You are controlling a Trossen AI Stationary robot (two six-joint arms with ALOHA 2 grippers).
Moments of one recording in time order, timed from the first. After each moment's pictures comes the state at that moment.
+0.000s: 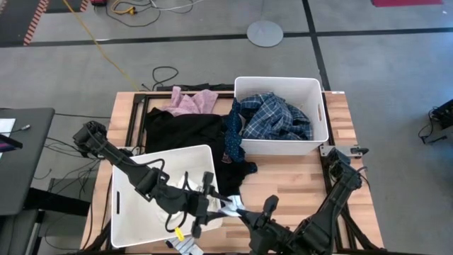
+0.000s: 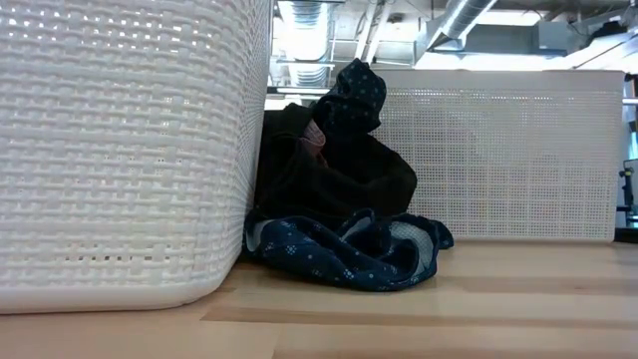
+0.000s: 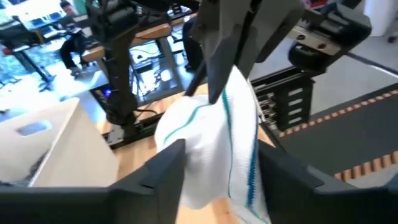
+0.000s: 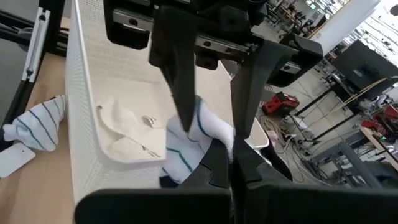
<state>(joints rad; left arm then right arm) -0.60 1.57 1.42 -0.09 -0.48 0.15 0.85 2.15 2.36 -1.17 1.21 0.34</state>
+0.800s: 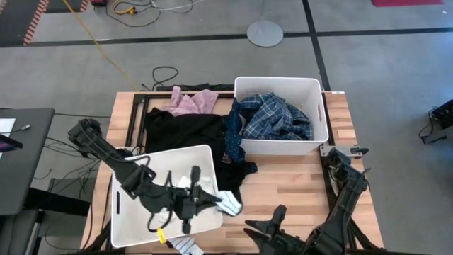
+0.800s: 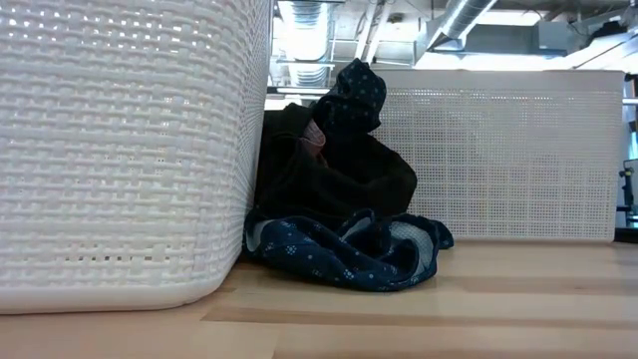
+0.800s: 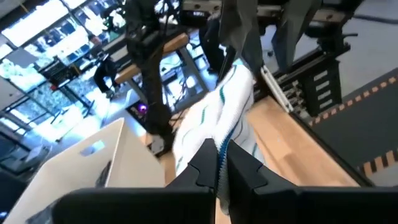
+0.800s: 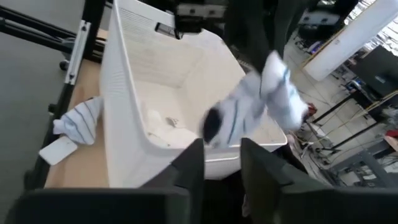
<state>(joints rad) -0.66 1.47 1.42 -0.18 -0.62 0.36 0.92 2.15 2.36 -1.19 1.20 0.40</state>
